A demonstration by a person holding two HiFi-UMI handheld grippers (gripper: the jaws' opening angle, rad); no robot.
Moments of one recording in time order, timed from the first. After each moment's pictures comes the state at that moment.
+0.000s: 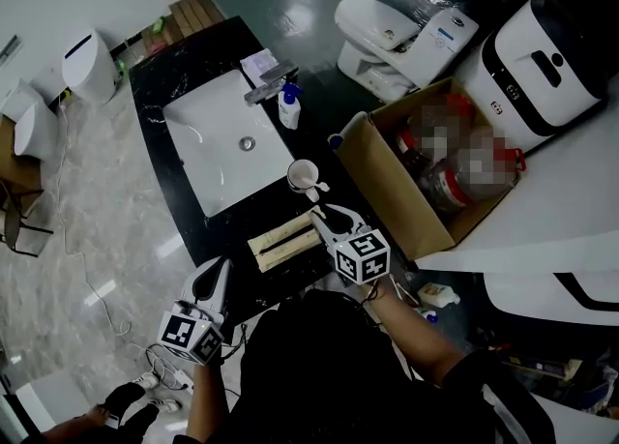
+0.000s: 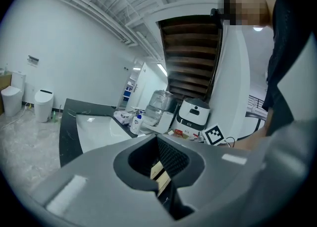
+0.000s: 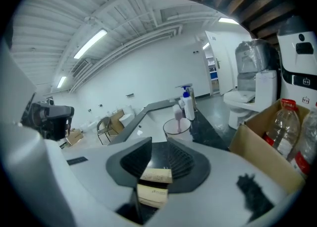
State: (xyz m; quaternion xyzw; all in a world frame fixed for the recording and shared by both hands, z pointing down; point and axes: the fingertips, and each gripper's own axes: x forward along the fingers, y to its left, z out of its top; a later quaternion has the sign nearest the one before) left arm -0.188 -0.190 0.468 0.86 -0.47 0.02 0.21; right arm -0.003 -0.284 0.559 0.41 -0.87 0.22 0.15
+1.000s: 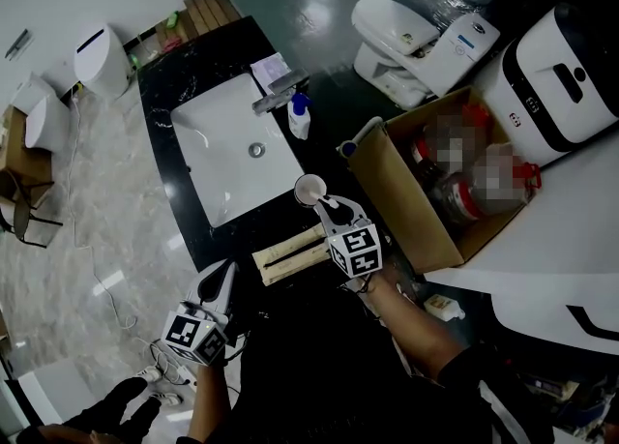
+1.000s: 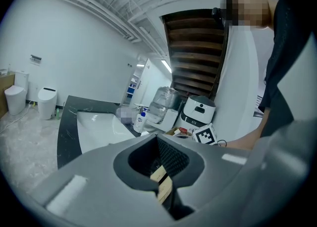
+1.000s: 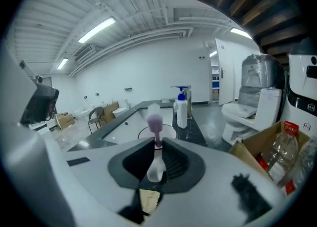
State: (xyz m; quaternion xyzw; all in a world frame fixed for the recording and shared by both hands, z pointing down) left arm -0.181 -0.221 0.481 0.85 -0.48 0.04 0.23; right arm -0.003 -0.350 0.584 0.43 -0.87 0.14 0.19
